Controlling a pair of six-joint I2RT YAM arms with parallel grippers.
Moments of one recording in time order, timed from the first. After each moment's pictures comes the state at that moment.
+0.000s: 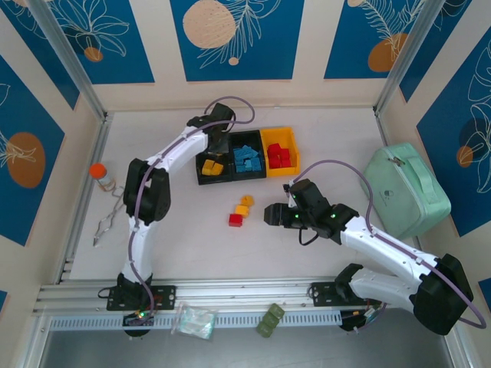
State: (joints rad) left arm -0.49 2.20 1.96 -0.87 -0.30 -0.46; right arm 0.69 1.03 0.66 -0.48 -0.15 0.71
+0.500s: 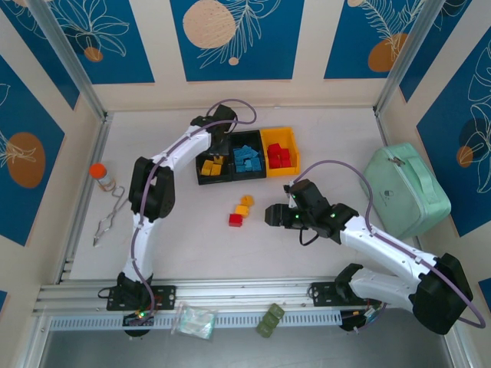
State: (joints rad) left arm -0.49 2.25 2.01 -0.94 -0.32 -0.45; right arm 0.68 1.04 0.66 -0.49 -0.15 0.71
